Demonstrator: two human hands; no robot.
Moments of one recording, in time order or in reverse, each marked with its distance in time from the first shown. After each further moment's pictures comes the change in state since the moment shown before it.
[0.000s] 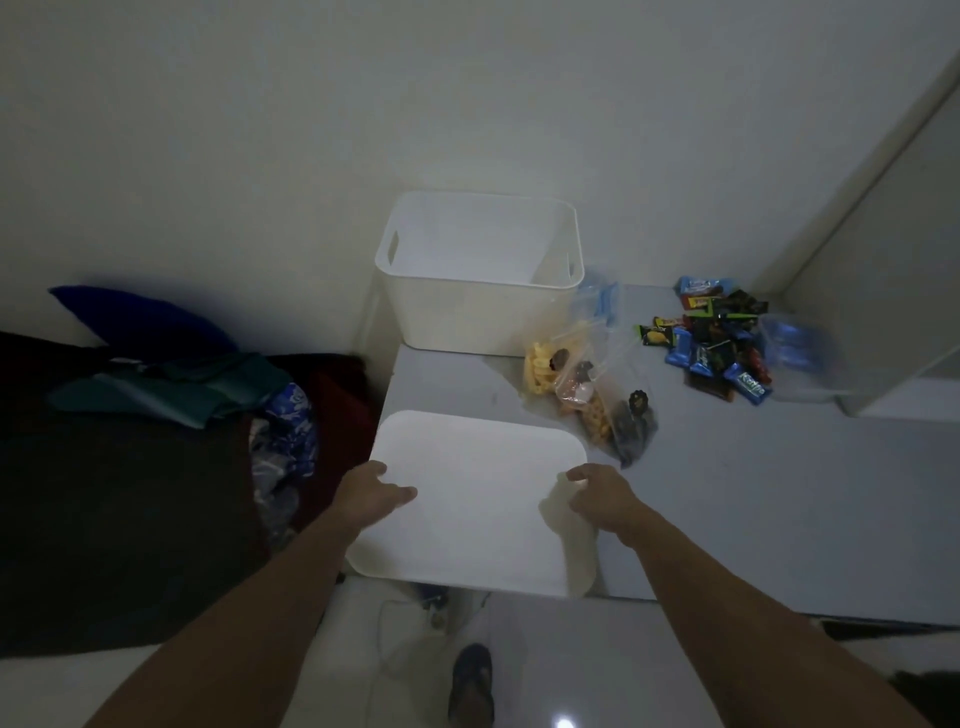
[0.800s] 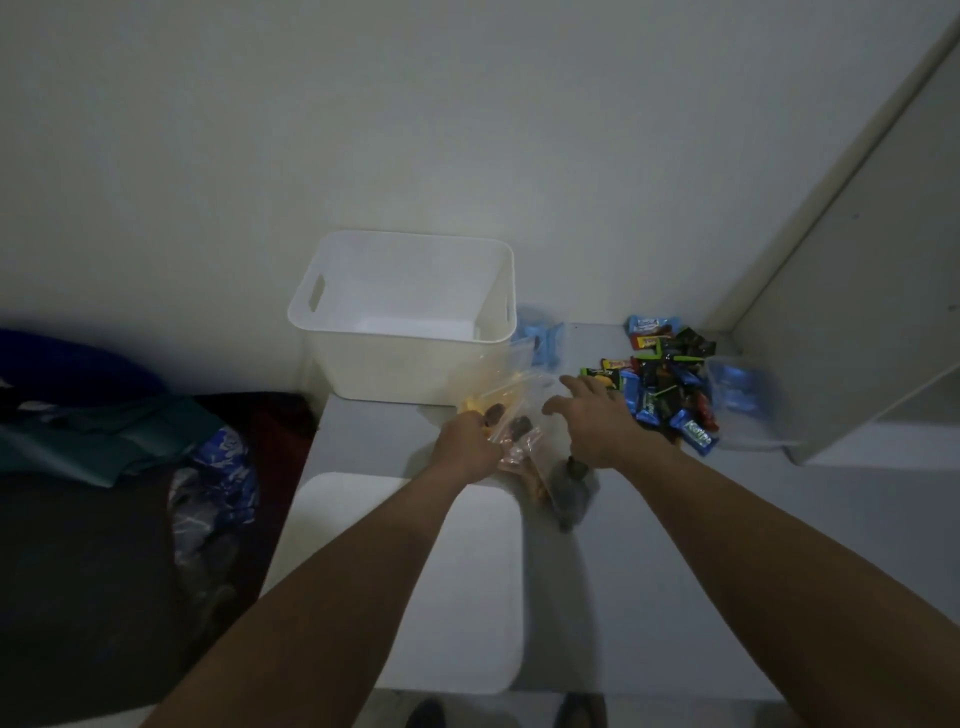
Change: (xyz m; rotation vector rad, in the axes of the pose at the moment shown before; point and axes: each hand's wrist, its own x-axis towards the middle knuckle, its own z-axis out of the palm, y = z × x) left_hand 0.013 0.218 0.131 0.192 0.016 0.374; right_hand 0.070 -0.068 -0.158 -0.893 0.130 -0.416
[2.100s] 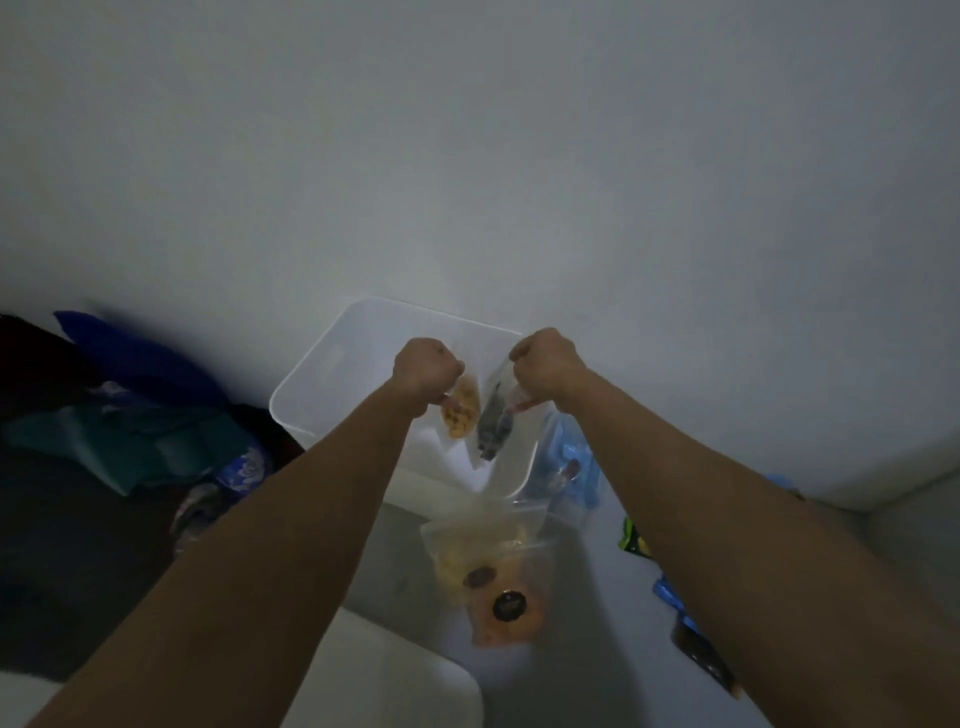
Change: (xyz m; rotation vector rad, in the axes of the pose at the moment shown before) left_hand 0.193 0.089 -0.131 -0.393 0.321 -0.224; right_hand 0.233 -0.010 -0.143 0.881 -0.060 -0.008
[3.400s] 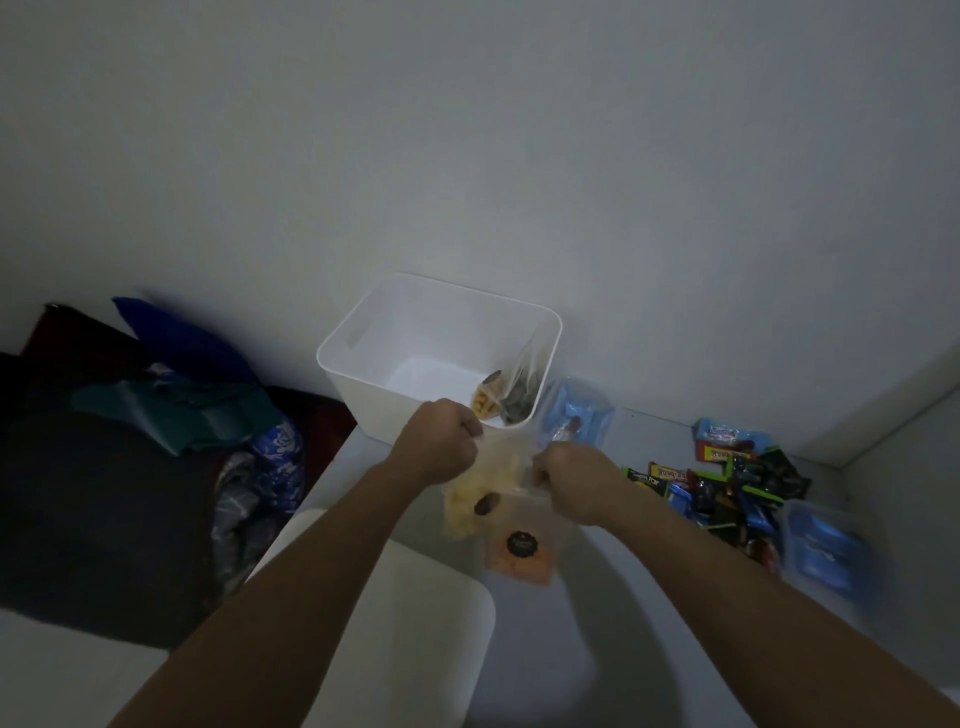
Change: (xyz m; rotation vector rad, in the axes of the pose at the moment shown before) left_hand -0.140 -0.078 0.003 0.539 -0.016 0.399; right_hand -0.133 0.115 0.049 -0.819 -0.139 -0.376
